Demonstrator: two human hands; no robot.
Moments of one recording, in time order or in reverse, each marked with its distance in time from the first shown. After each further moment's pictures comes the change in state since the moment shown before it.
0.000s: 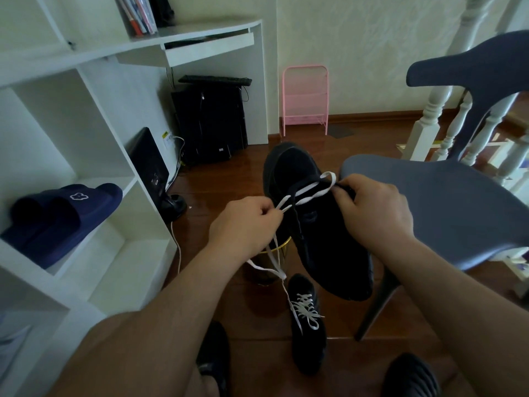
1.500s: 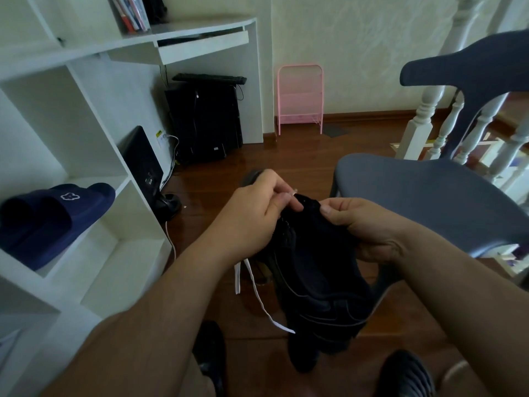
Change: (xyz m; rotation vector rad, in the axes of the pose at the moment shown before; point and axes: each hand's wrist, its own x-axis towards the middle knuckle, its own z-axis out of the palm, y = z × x) left_hand -0.009 0.019 -0.014 -0.233 0.008 0.364; right_hand 0.001 0.010 0.002 1.185 -0.796 0.584
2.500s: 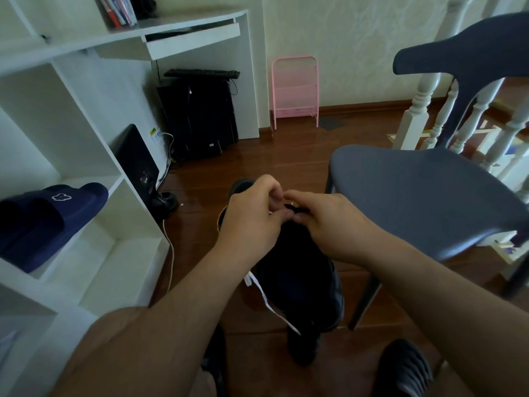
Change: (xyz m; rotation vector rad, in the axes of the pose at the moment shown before) left_hand 0.003 -0.007 0.037 0.138 0.143 -0.162; right_hand -0.007 0.008 0.029 -1.283 0.173 -0.622
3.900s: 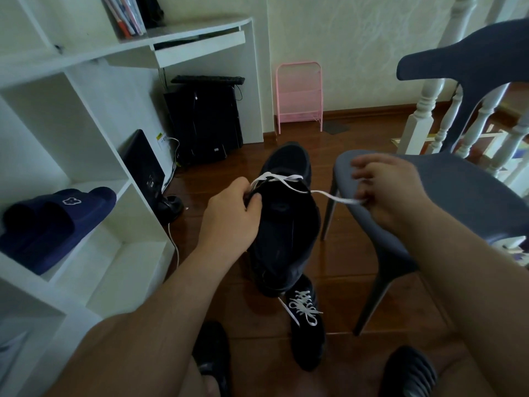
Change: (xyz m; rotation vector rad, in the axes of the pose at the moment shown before) left_hand 0.006 -0.028 -0.020 0.072 0.134 -0.072; right_hand 0.013 0.034 -0.045 1.057 0.561 0.617
